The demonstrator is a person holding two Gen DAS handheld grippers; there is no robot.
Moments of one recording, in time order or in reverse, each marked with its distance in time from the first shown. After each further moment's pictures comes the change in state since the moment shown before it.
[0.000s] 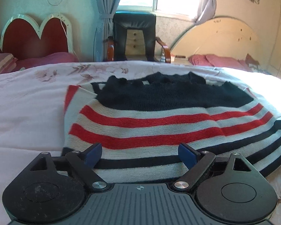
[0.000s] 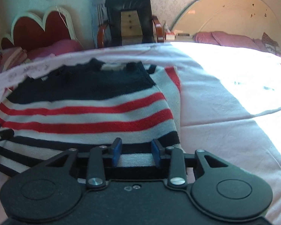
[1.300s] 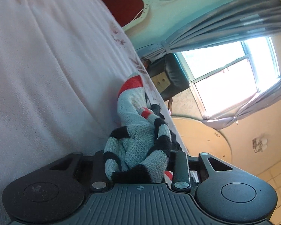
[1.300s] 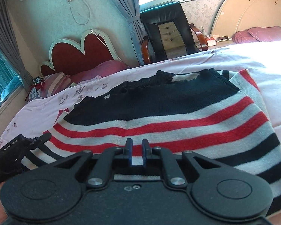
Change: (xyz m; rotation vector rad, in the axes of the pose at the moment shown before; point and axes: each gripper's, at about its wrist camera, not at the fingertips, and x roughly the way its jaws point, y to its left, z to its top) left arm 0.074 0.115 -0.062 -0.982 -0.209 -0.297; right arm 0.030 0.068 0.003 0.095 -0.060 0.308
